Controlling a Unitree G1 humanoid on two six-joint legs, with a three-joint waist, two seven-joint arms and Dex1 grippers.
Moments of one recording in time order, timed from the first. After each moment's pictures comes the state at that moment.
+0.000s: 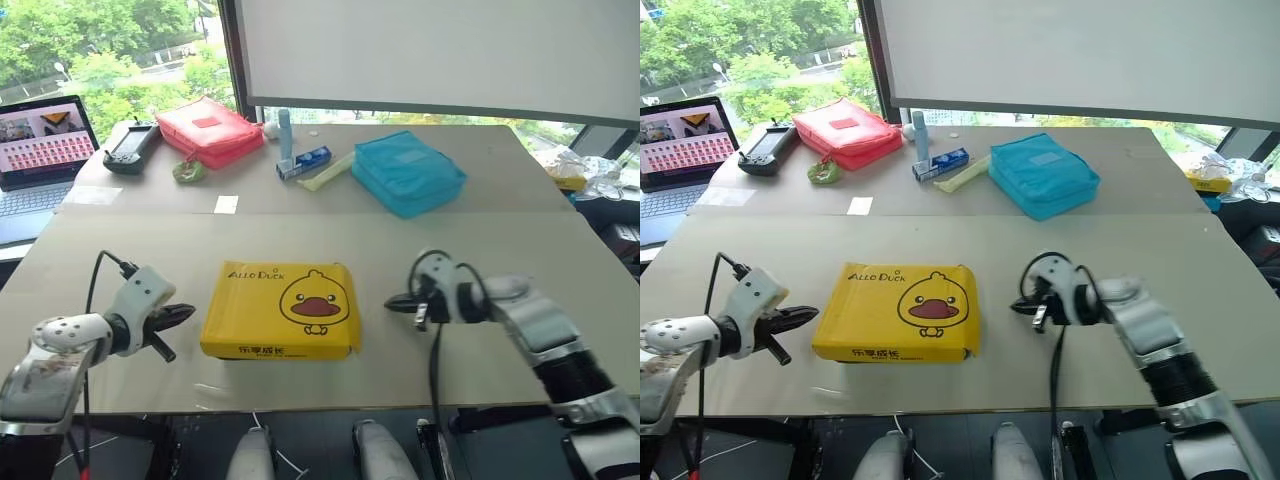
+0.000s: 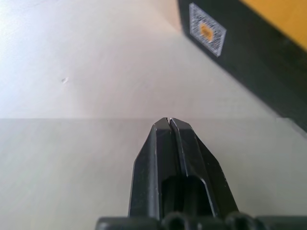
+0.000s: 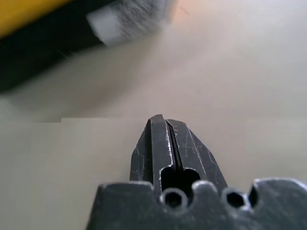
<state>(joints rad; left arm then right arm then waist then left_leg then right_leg) -0.03 0.88 0.27 -0.26 -0.26 0.66 -0.89 -0.50 -0.78 0.19 0.07 0.23 0.53 1.10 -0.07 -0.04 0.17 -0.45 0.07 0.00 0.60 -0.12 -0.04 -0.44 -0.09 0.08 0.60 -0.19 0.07</state>
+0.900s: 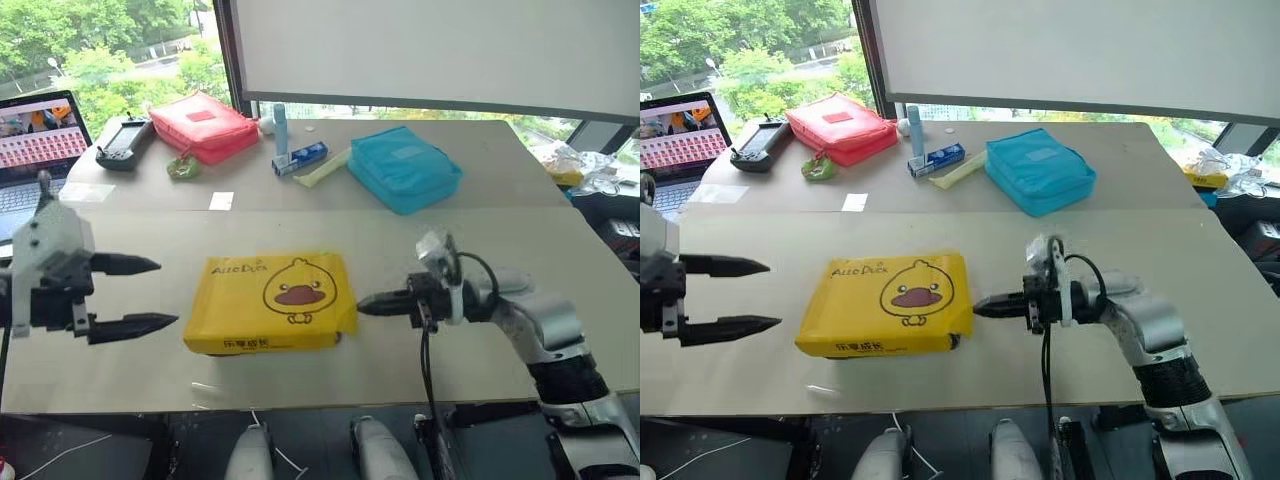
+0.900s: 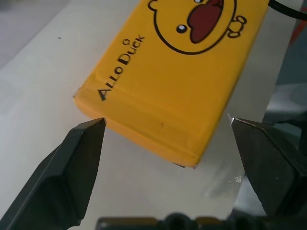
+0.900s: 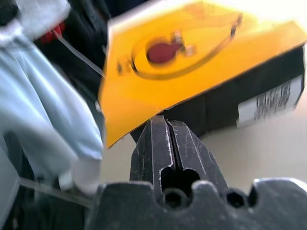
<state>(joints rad) 0.06 1.18 0.72 -0.52 -0.64 0.90 -1.31 -0.56 -0.59 0.04 -0.10 0.67 0.76 1.24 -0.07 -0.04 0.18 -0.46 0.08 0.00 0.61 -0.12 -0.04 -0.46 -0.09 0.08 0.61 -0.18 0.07</state>
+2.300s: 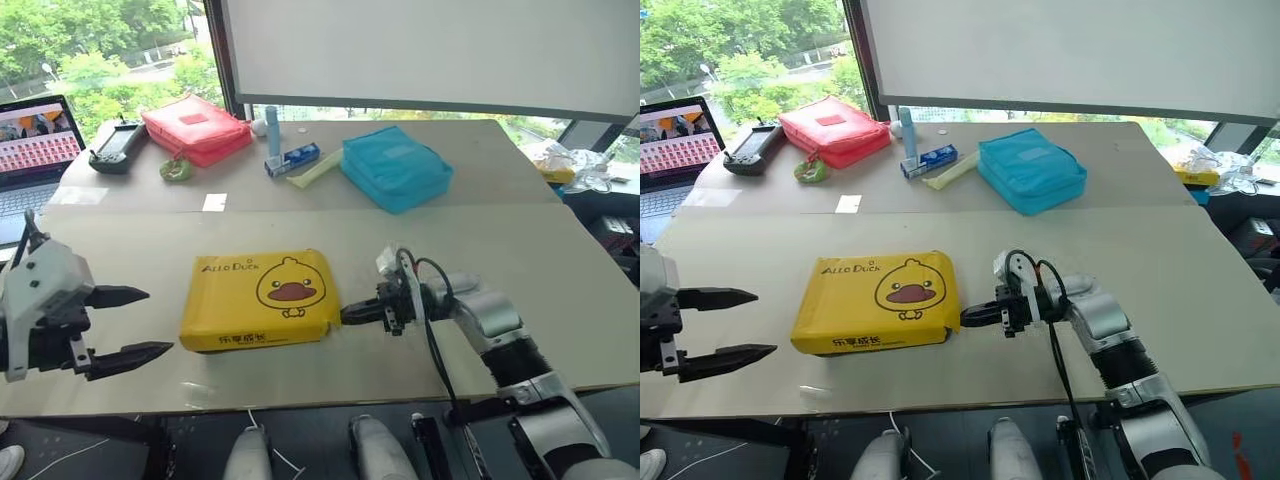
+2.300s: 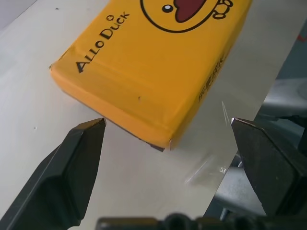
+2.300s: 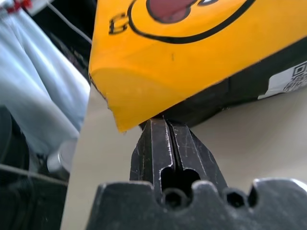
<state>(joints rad) 0.27 1.15 0.88 -0.68 -0.69 0.99 -1.19 -0.60 -0.47 0.21 0.17 0.46 0.59 1.34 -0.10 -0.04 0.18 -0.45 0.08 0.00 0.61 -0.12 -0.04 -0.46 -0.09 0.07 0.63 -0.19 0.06</state>
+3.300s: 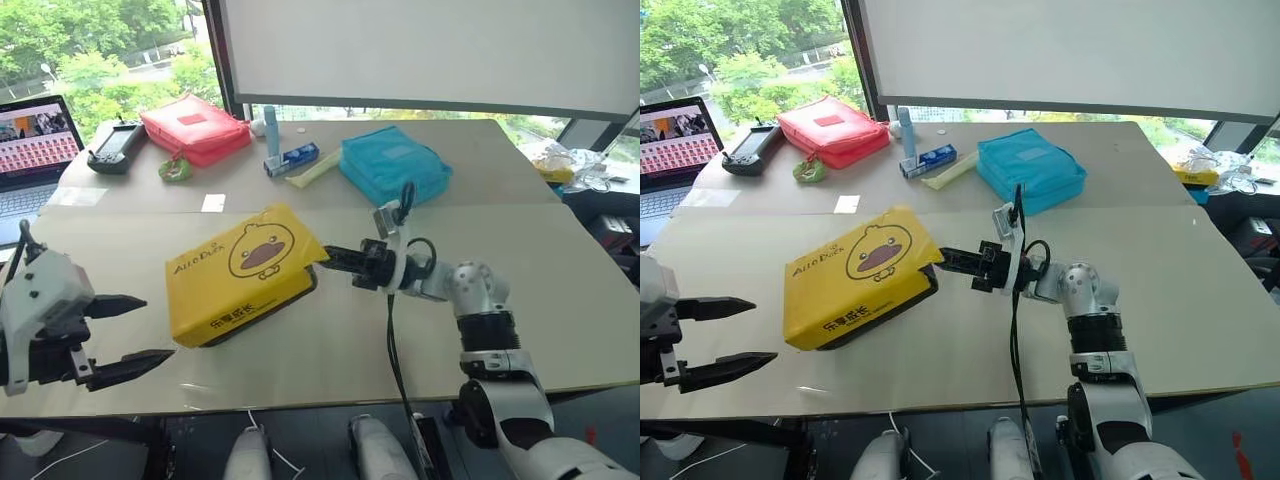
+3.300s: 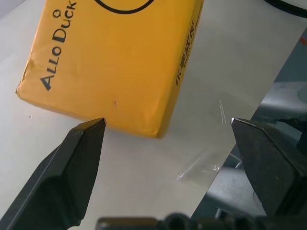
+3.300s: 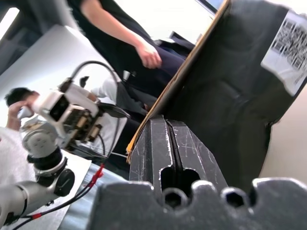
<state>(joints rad) 0.33 1.11 0.96 -0.74 -0.71 1.05 -1.15 -0.78 -0.21 -0.15 0.35 0.83 1.24 0.81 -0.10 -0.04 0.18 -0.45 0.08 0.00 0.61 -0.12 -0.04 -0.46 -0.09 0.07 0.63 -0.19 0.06</state>
